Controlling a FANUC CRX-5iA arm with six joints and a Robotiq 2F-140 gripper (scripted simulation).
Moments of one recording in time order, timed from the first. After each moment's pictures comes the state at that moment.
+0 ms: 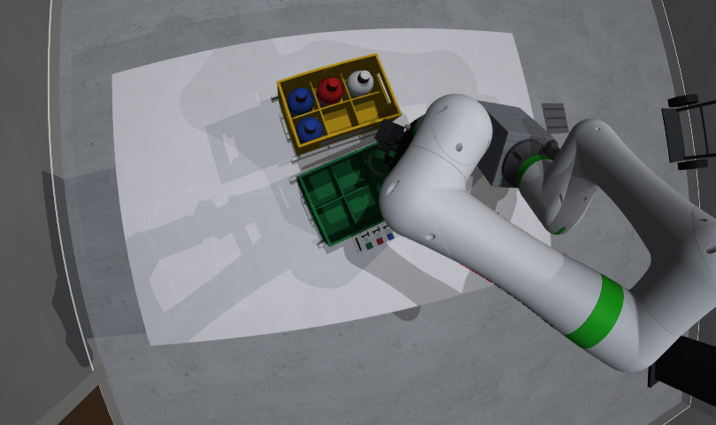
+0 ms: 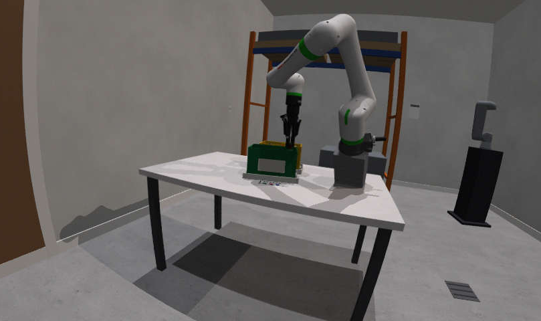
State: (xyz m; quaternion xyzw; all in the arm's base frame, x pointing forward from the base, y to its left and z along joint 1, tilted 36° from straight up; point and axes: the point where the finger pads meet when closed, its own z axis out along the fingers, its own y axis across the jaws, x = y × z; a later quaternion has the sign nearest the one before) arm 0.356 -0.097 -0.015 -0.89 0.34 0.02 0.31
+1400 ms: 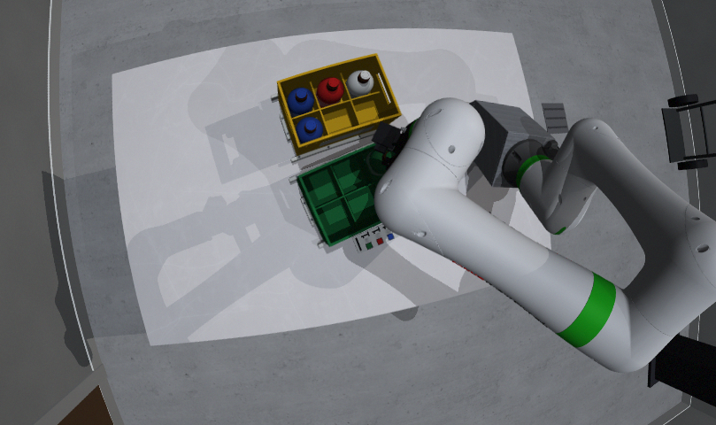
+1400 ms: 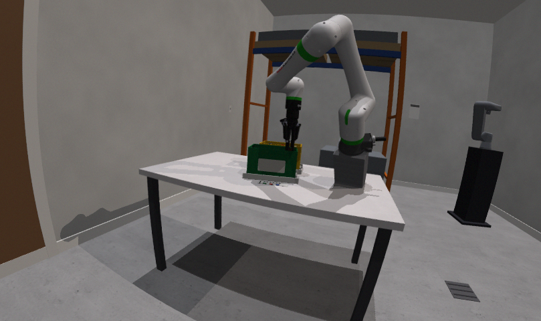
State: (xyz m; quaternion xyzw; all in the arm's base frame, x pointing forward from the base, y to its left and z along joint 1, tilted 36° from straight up) arm 0.361 -0.083 -0.035 -0.89 0.34 0.02 0.31
